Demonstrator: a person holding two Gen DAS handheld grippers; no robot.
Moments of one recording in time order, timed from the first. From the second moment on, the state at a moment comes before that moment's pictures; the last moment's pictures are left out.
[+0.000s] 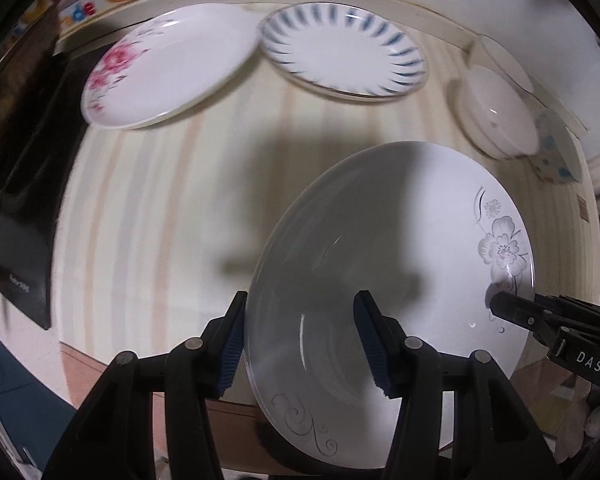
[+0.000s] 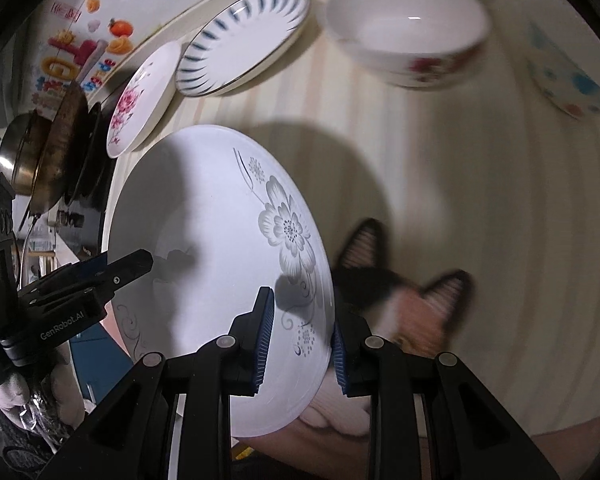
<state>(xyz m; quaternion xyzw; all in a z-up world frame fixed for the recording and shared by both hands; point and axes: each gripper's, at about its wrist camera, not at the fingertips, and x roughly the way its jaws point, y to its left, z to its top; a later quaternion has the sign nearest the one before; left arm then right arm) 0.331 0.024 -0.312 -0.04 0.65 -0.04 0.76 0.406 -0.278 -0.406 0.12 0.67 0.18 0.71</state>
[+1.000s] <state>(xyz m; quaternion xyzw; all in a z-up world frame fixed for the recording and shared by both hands) 0.325 -0.056 -0.342 0.03 0.67 -0.08 0.74 0.380 -0.371 -0.438 0.16 0.68 0.11 0.71</state>
